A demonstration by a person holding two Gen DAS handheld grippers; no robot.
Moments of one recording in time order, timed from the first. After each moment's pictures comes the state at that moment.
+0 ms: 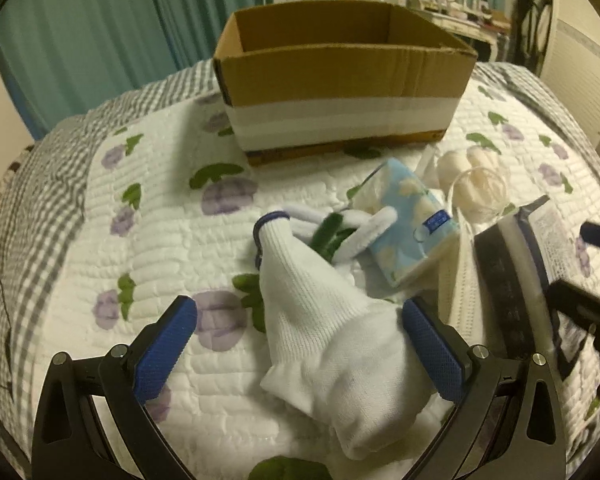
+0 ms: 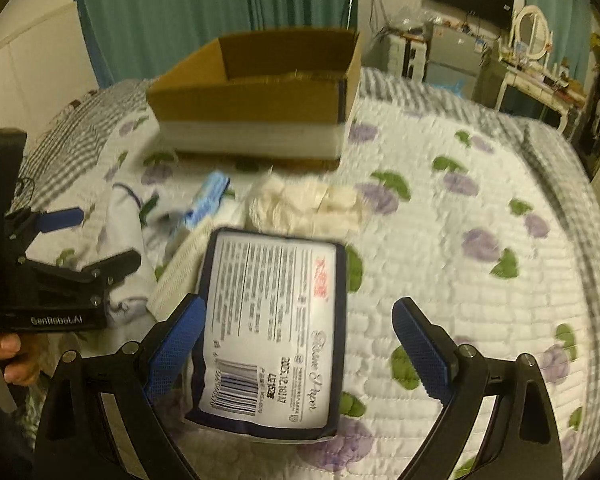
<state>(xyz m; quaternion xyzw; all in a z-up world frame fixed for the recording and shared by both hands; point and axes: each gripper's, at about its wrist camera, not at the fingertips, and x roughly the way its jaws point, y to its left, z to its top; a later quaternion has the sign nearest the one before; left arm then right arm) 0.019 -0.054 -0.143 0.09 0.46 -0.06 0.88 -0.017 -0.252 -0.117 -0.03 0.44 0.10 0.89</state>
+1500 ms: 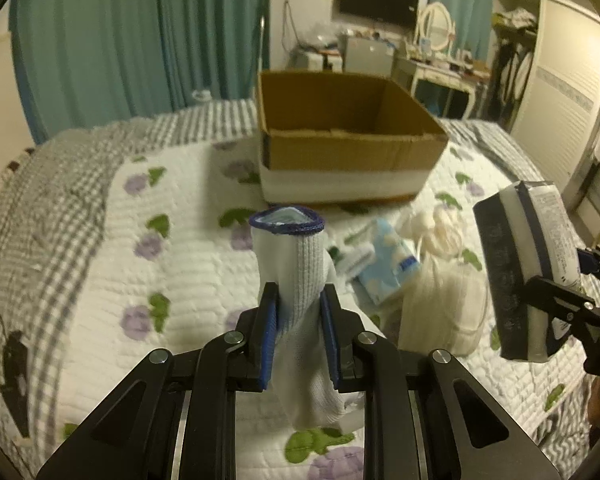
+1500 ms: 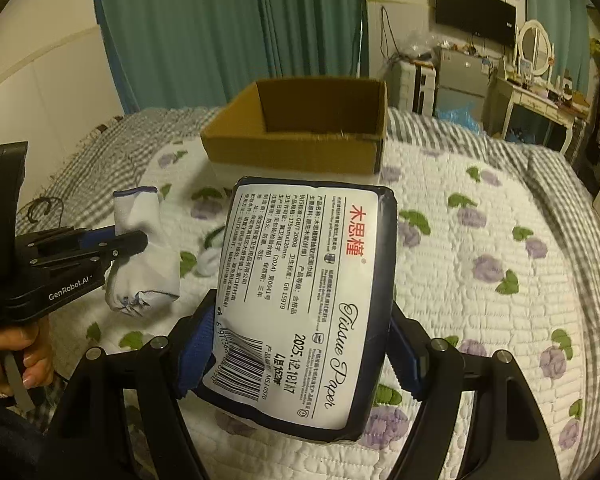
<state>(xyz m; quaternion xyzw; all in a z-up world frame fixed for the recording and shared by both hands) -0.011 -0.008 -0.077 0.03 0.39 -0.10 0.92 -0.049 -0.223 -0.068 -0.01 0.40 0.12 0.91</state>
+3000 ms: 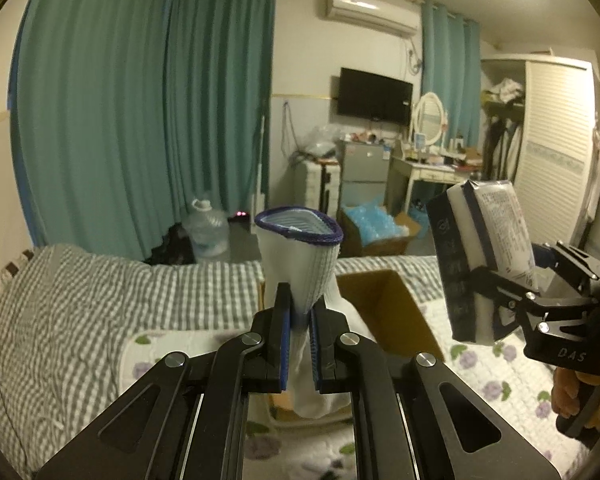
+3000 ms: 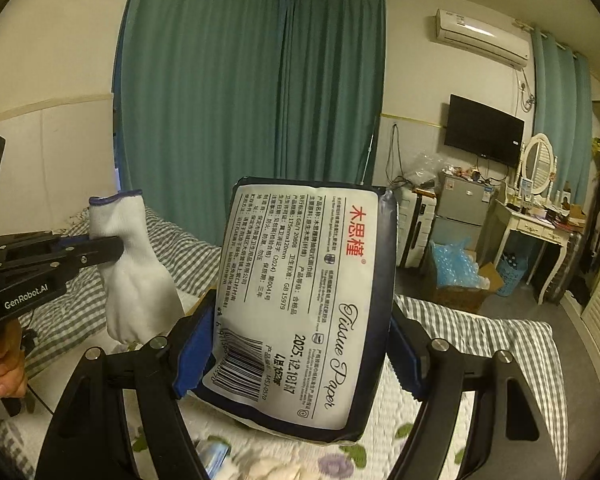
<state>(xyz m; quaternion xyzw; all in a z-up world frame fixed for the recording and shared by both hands) 0.105 -0.015 0.052 0.00 0.23 -0.11 0.97 0.087 -0.217 0.080 -0.07 0.21 0.14 0.97</state>
